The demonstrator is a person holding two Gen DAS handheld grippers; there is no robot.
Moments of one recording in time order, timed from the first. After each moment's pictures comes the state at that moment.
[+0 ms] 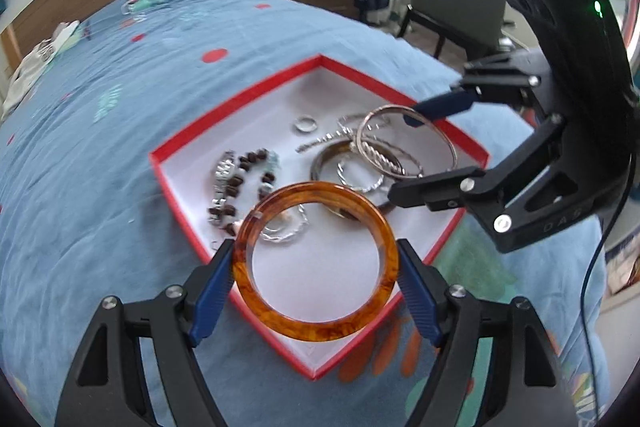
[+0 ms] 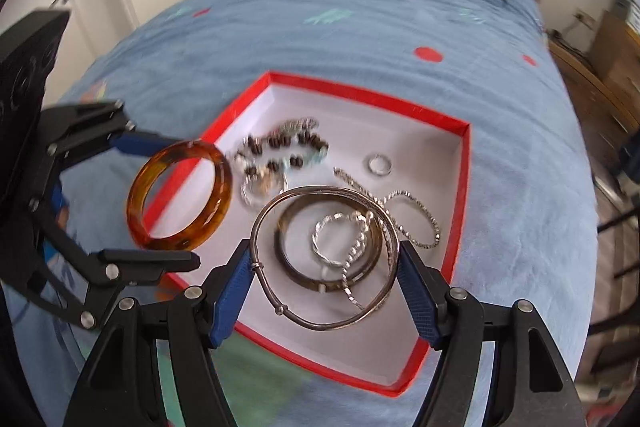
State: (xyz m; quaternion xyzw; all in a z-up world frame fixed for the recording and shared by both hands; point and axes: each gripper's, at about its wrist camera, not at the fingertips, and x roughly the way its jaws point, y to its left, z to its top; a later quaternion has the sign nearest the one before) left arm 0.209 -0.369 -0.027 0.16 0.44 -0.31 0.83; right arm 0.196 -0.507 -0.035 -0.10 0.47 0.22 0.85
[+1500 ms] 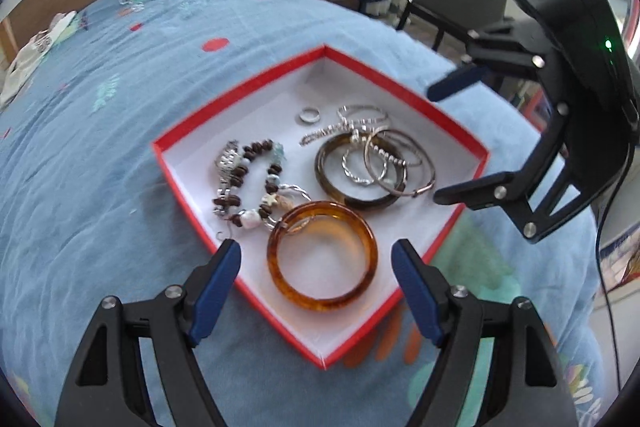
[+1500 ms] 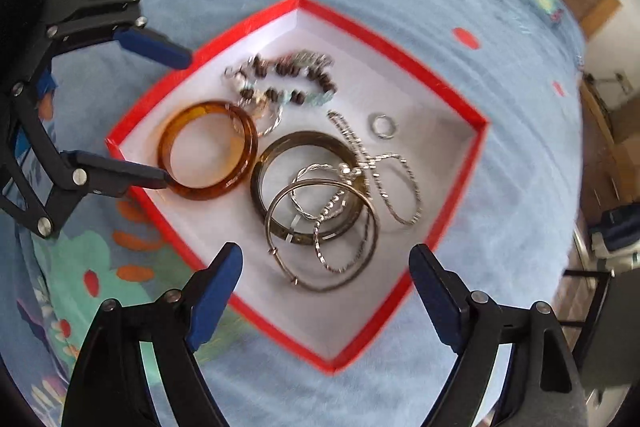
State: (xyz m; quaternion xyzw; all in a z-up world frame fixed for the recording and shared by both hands) left arm 0.212 -0.360 -0.016 0.15 0.45 -0.31 0.82; right arm 0.191 -0.494 -0.035 -0.25 0.52 0.23 0.78
